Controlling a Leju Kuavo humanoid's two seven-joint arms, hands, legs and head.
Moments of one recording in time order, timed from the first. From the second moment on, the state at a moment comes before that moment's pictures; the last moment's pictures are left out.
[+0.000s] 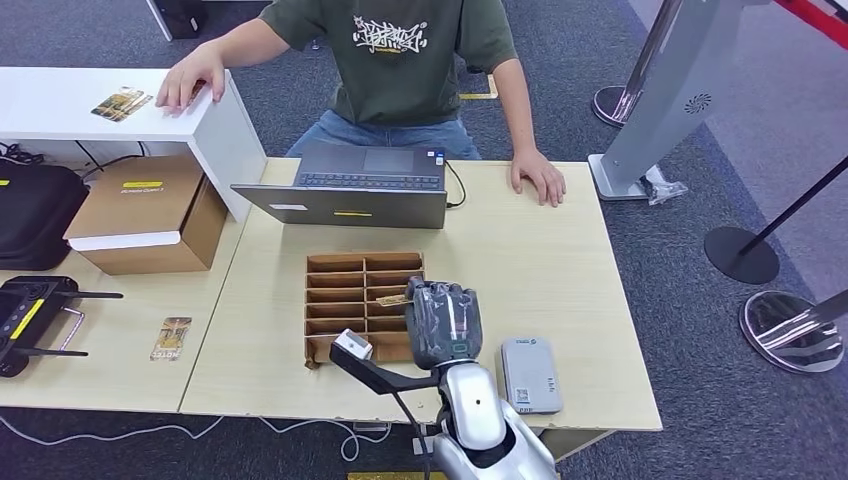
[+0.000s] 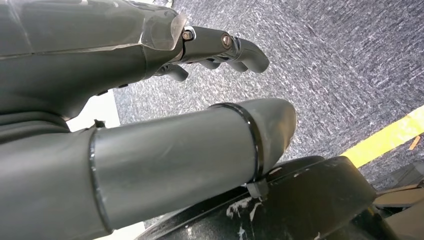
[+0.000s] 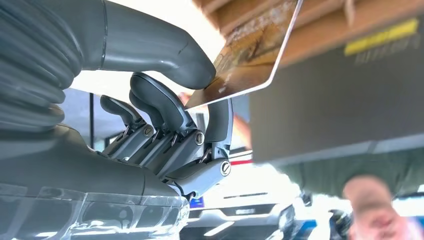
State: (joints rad) left arm -0.02 -0.25 0.80 -0.24 -1.53 0.28 0.03; right arm -0.23 0.21 0.57 -1.29 1.37 -0.26 0.29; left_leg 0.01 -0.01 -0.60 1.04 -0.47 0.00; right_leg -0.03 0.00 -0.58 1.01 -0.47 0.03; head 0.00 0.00
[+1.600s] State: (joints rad) left arm -0.02 -0.26 0.80 -0.24 -1.55 0.28 0.06; right arm 0.09 0.18 -0.01 -1.80 0.92 -0.54 0.04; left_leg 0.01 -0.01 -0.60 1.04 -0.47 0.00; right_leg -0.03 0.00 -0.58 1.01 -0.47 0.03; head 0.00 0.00
